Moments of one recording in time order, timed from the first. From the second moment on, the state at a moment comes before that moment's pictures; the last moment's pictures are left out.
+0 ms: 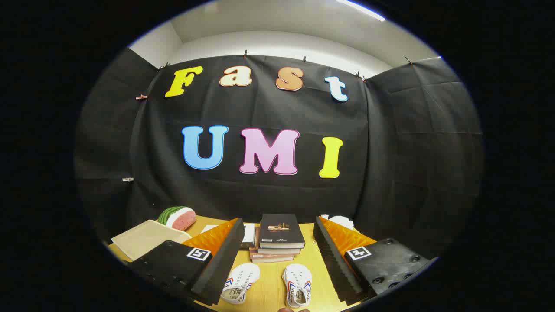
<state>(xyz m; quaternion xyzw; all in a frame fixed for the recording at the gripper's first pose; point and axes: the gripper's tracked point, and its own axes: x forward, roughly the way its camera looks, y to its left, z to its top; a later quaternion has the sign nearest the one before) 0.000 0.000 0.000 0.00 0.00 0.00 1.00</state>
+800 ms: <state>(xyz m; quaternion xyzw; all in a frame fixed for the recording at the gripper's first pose) 0.015 0.006 -0.011 0.01 0.03 0.02 1.00</state>
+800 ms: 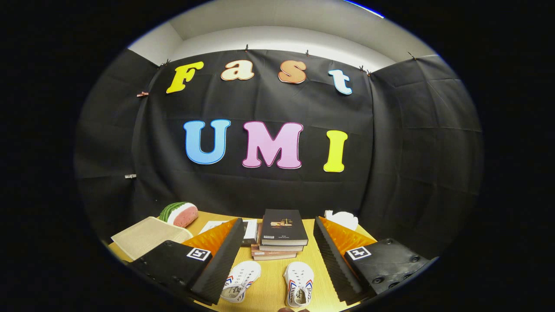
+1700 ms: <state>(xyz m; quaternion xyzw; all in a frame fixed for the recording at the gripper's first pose) 0.019 0.055 -0.049 0.08 0.14 0.20 0.97</state>
